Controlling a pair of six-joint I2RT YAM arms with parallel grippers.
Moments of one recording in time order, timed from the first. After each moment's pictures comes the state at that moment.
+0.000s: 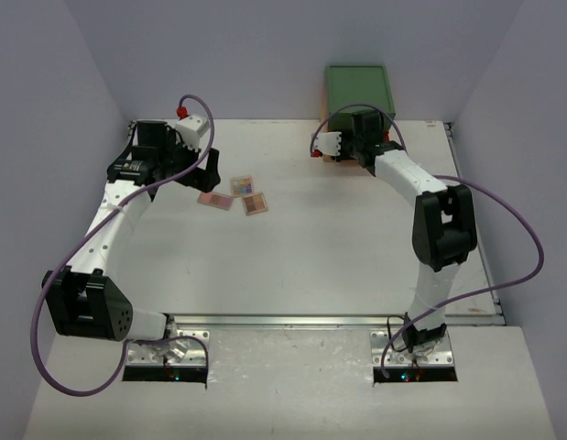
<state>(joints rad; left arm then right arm) -0.05 1.36 1.29 -0.62 0.35 0.22 0.25 1.96 1.50 -0.20 0.00 -1.38</state>
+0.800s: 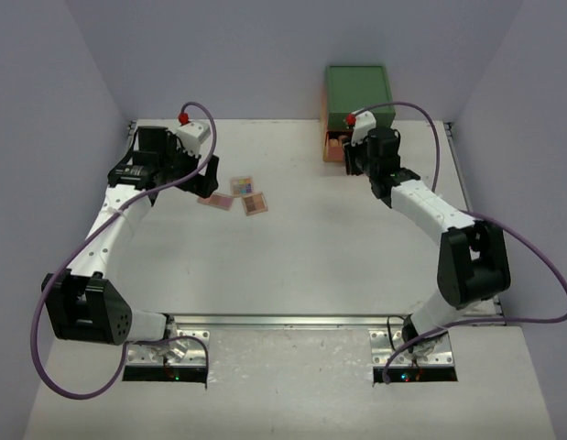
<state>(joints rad) -0.05 1.34 1.24 -0.62 0.32 0.26 0.27 1.62 1.13 0.08 -0.02 -0.19</state>
